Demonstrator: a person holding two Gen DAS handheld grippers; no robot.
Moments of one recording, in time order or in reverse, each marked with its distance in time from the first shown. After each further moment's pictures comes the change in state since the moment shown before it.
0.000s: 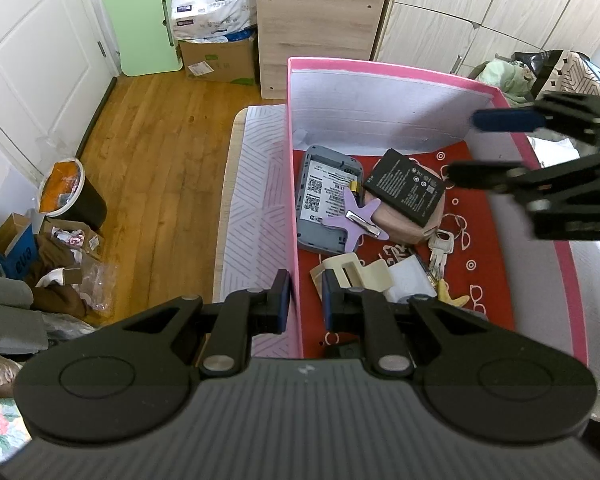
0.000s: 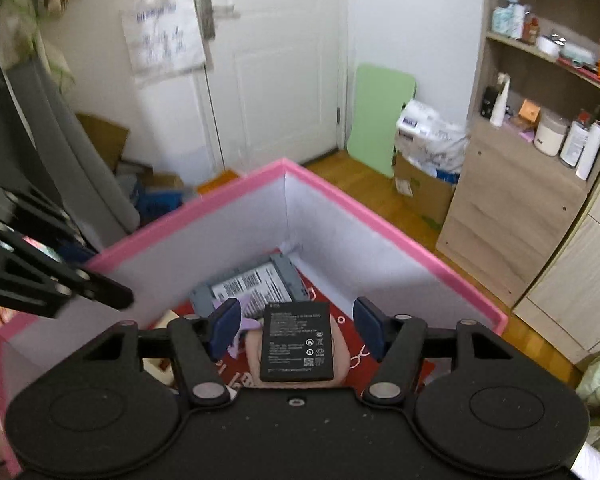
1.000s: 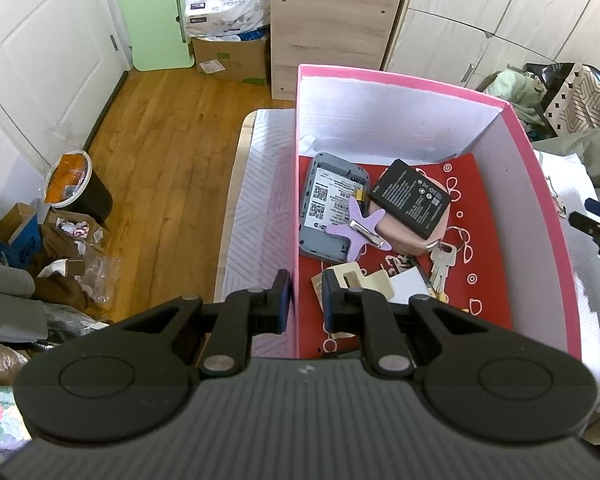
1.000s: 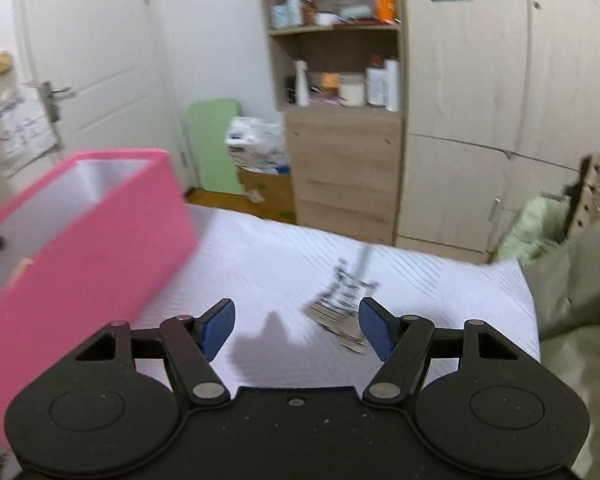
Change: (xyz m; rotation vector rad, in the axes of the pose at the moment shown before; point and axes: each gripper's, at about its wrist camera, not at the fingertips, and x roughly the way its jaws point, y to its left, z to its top) left arm -0.002 0.000 0.004 -0.046 -0.004 0.021; right arm -0.077 -0.116 -0.167 0.357 -0.109 -0.356
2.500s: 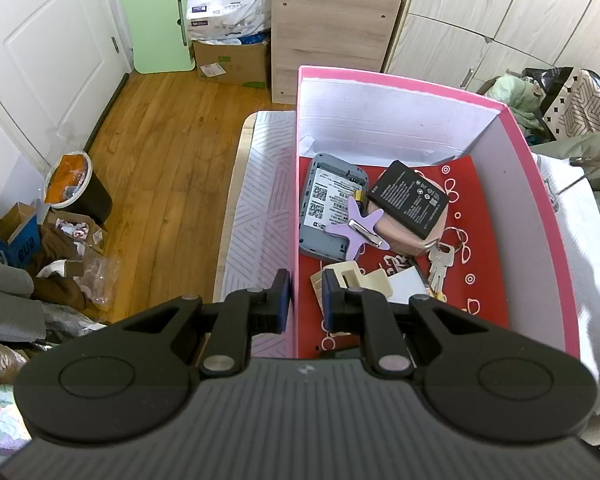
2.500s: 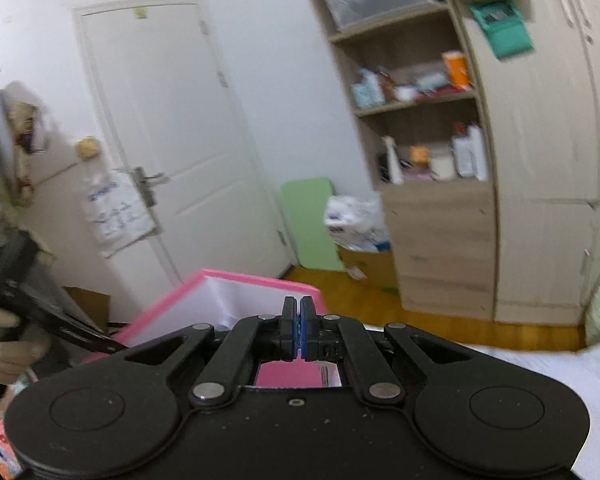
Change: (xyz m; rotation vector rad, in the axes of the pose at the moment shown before) left arm -0.003 -0.001 -0.002 -0.002 -0.013 -0.001; right arm -0.053 0.062 0.060 0.011 -0.249 0.368
